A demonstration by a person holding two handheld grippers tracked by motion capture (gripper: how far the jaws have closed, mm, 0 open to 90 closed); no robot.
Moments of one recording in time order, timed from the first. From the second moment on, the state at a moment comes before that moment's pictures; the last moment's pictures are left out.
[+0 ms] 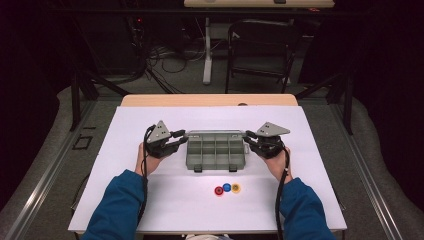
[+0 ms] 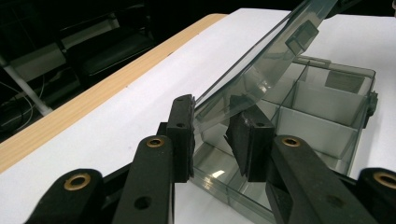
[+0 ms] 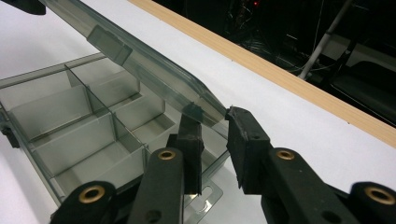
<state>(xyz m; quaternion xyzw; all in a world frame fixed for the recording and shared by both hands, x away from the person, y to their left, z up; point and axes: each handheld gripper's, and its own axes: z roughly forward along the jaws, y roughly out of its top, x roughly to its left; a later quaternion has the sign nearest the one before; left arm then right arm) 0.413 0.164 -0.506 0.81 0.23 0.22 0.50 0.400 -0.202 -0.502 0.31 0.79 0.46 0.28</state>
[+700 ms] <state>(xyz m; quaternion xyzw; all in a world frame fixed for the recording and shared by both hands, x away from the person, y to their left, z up) 0.425 0.164 -0.506 0.80 0.24 0.21 0.50 0.410 -0.201 -0.503 0.34 0.77 0.46 0.28</state>
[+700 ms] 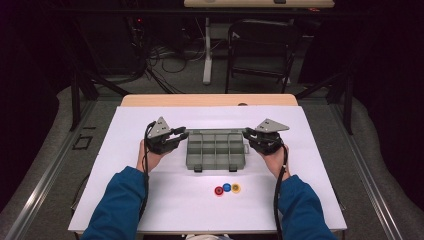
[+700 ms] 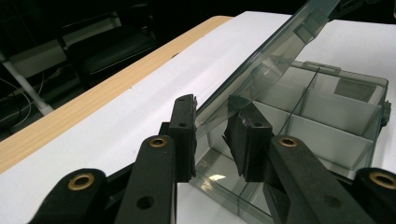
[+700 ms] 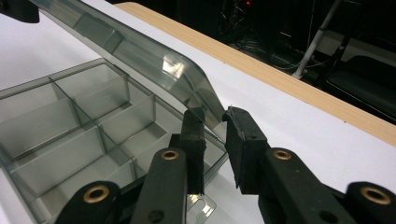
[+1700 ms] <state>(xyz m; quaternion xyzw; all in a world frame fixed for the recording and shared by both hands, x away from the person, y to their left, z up) 0.440 0.163 -0.509 0.79 0.26 0.20 0.51 0.428 -0.199 -0.509 0.37 0.76 0.46 0.26</state>
